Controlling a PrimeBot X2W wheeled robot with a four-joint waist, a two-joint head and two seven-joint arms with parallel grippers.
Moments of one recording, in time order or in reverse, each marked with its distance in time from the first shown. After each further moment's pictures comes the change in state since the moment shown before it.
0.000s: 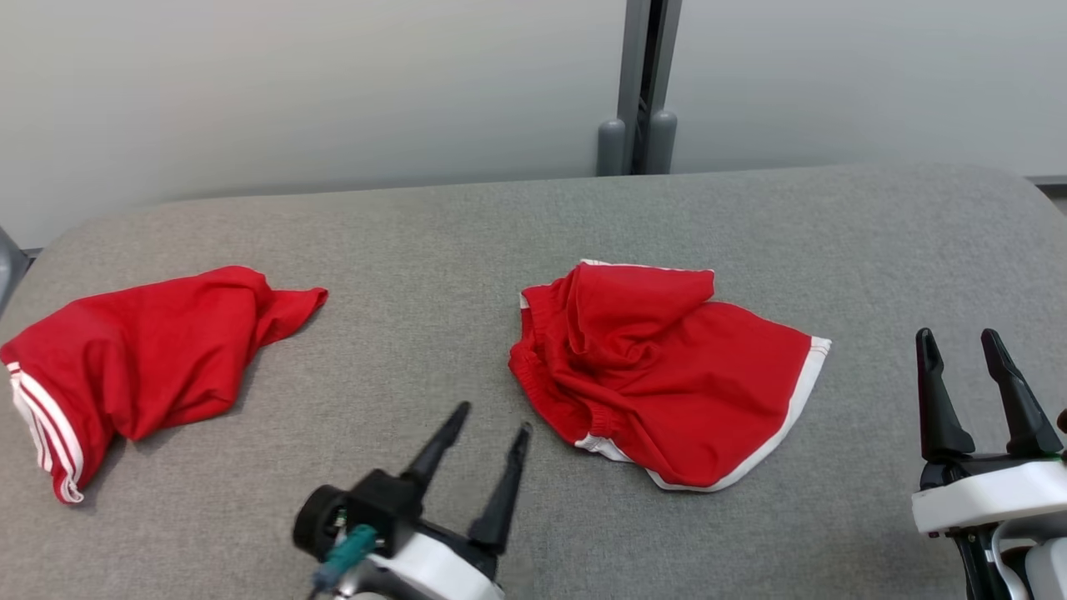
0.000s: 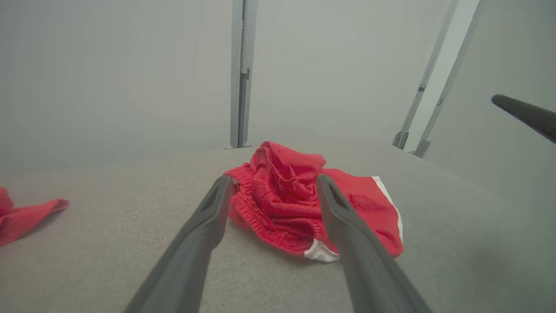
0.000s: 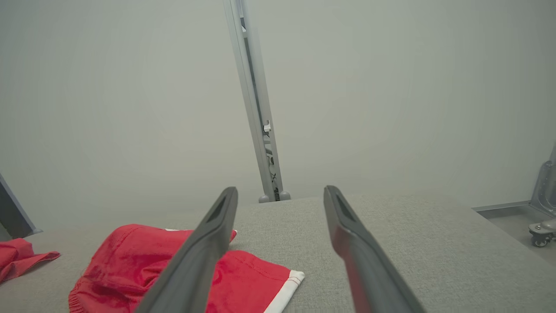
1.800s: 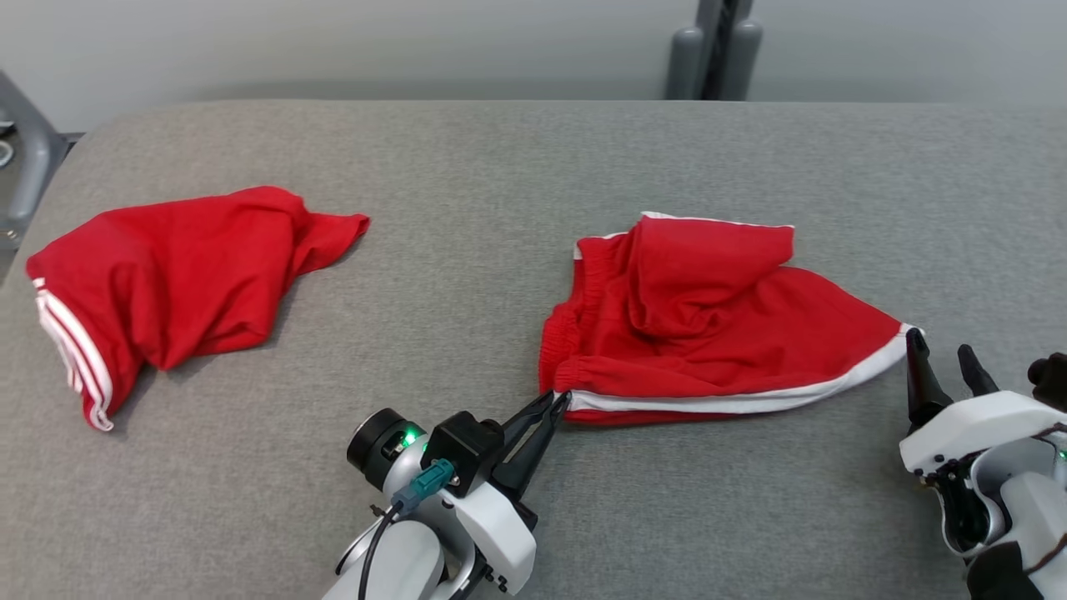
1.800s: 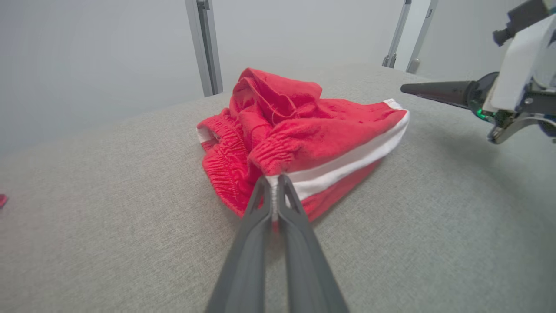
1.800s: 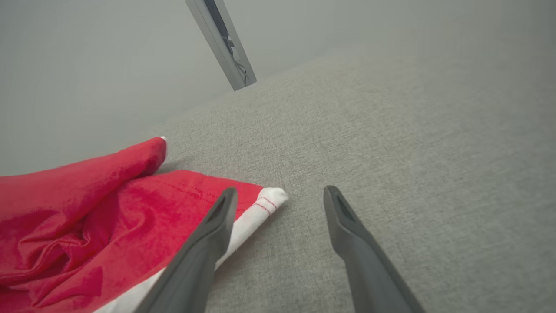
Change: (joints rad) left arm -0.265 0.000 -0.214 0.266 0.052 -0.070 0.000; right arm -0.334 -0.015 0.080 0.624 0.221 0.000 0.022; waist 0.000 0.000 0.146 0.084
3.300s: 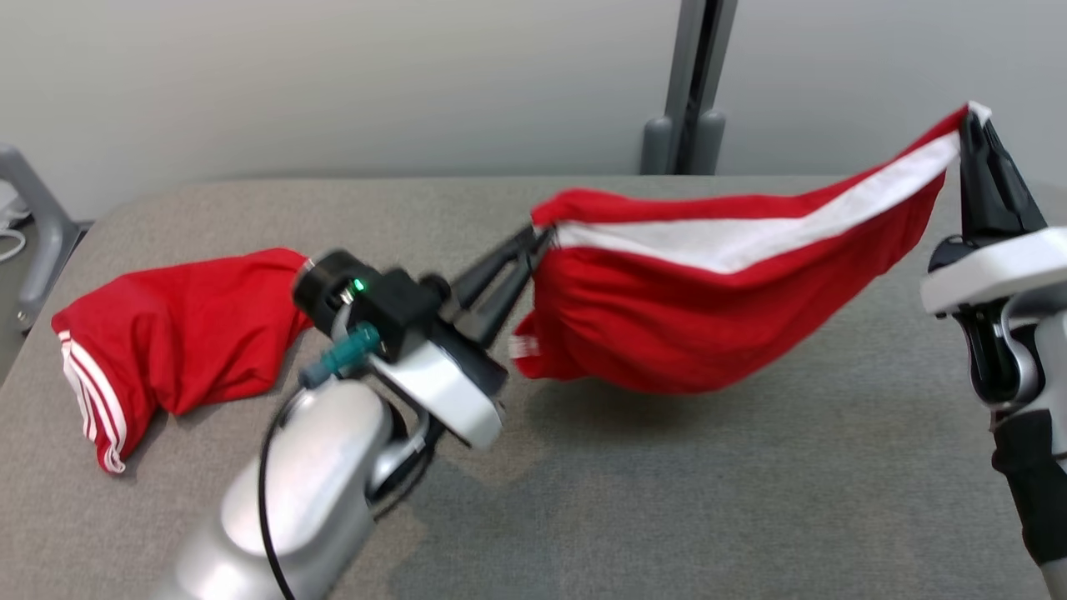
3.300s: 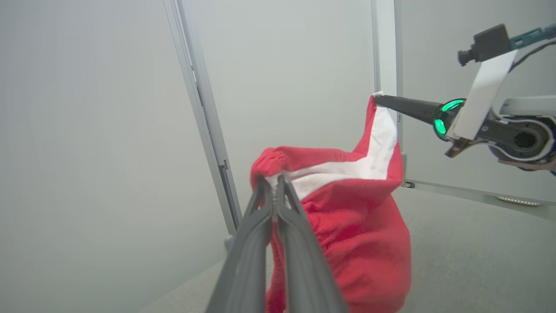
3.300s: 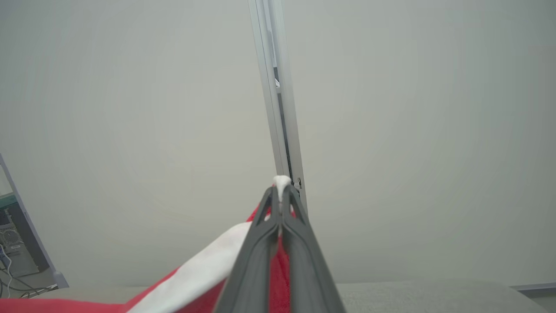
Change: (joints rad) left arm -0.191 0.126 -0.013 -0.231 -0.136 -0.010 0.007; right arm -0.184 -0.063 0.056 -0.261 -0.111 0.000 -0.020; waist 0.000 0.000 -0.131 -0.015
